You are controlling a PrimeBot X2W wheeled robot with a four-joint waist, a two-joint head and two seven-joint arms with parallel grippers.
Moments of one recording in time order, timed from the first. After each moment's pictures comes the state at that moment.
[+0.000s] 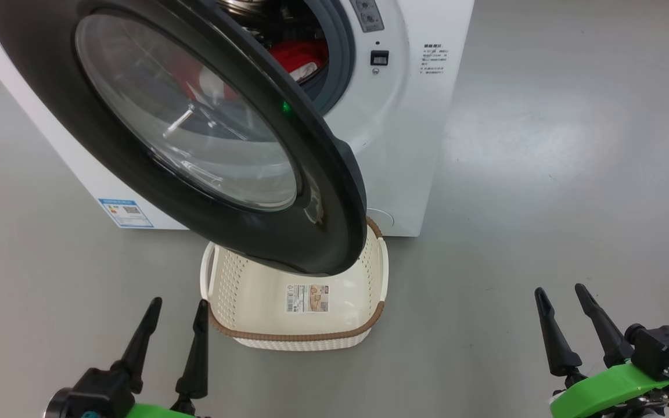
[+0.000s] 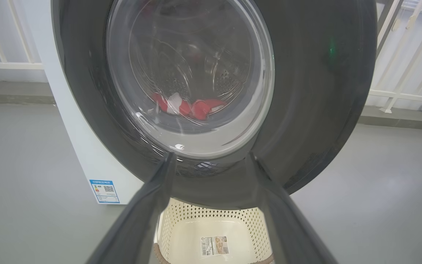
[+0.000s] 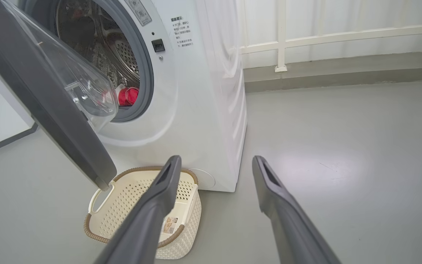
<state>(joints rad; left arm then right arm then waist) -0.06 0.04 -0.04 0.18 -0.20 -0.10 -0.25 -0.02 -0.13 0.03 0.29 0.42 0.12 -0.25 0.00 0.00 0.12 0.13</state>
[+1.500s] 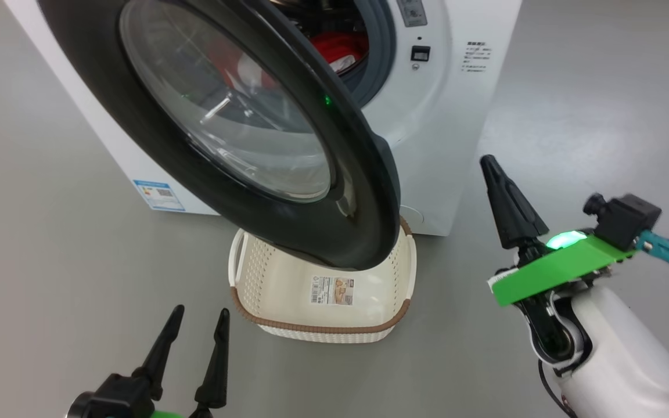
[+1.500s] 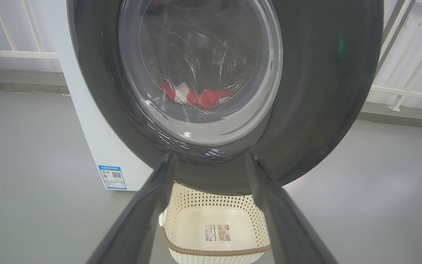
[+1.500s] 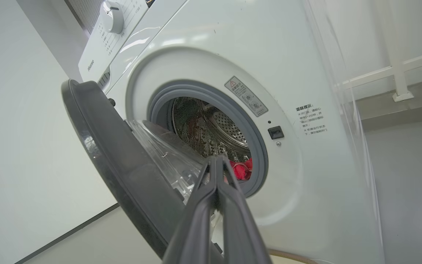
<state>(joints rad) -0.04 0.04 -0.09 0.18 -0.21 -0.10 -0.25 -0.40 -0.15 0.29 0.30 0.83 0.12 -0.26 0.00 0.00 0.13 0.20</state>
